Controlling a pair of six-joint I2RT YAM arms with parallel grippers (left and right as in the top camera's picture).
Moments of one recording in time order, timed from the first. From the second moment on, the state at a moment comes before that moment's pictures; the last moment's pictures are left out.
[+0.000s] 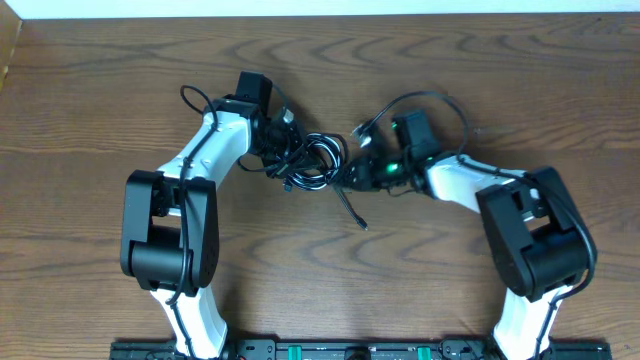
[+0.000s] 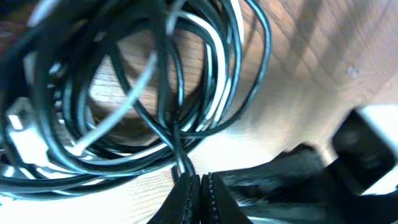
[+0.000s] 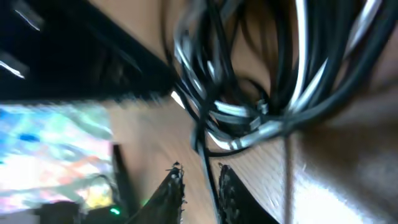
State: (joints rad) left arm -0.18 1.97 1.33 -0.75 0.70 -0.65; right arm 0.39 2.00 1.01 0.07 -0.97 0.51
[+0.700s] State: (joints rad) left arm -0.24 1.97 1.33 -0.79 0.45 -0.70; right arm 0.43 2.00 1.01 0.12 -0.86 0.63
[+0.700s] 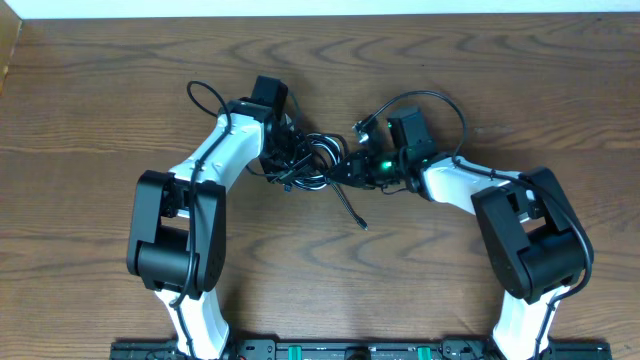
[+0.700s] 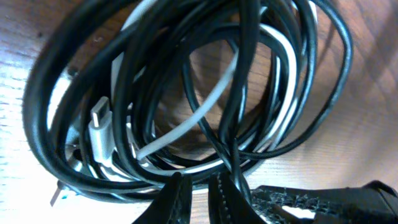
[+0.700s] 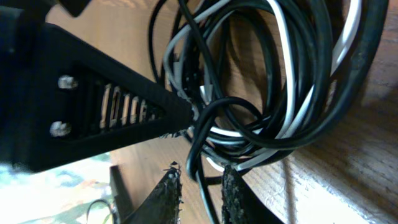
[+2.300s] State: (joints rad) left arm -0.33 1.97 1.29 -0.67 0.35 -0.92; right arm 0.44 2.00 1.01 0.14 -0.70 0.64
